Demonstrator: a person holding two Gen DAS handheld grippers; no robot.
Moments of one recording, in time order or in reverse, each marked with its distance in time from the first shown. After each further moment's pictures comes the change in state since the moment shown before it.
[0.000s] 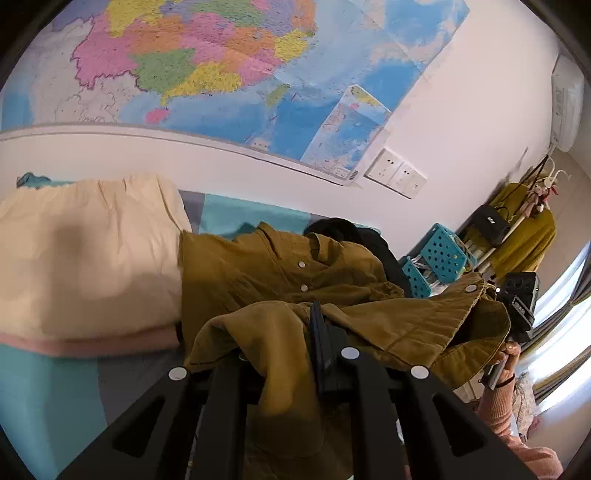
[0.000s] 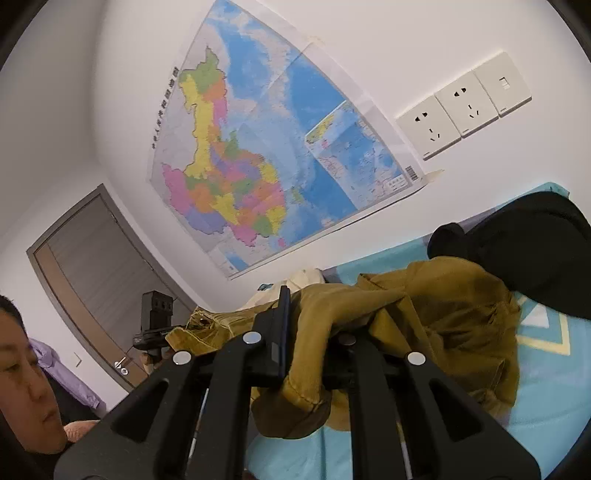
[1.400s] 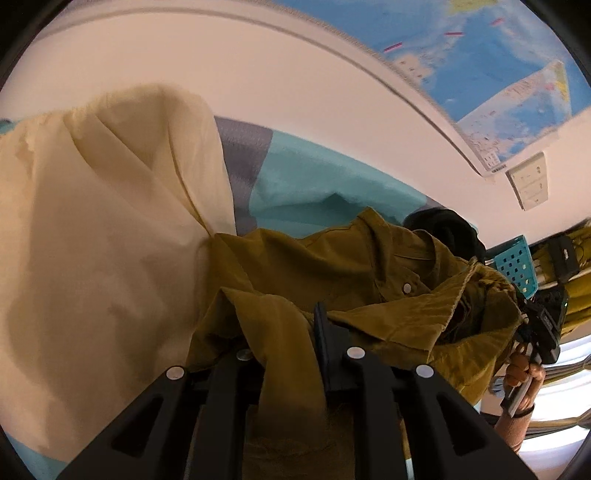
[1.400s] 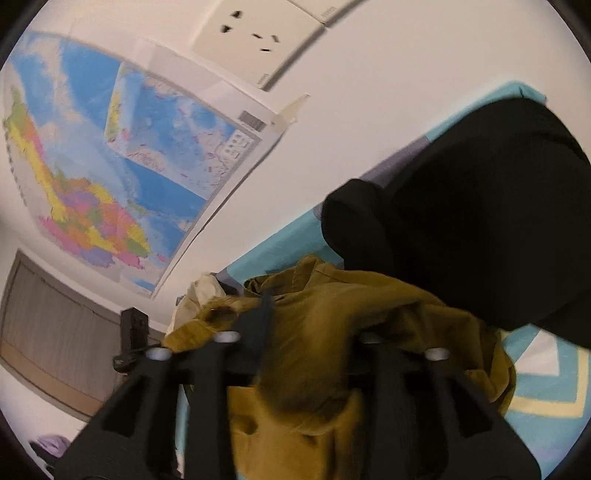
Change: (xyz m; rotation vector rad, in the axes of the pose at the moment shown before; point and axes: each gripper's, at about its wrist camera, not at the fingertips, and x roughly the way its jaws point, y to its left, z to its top) left arm 0.187 0.103 0.073 -0.262 0.341 0.155; right arm 0.132 -0.157 0.032 0.360 0.185 -0.256
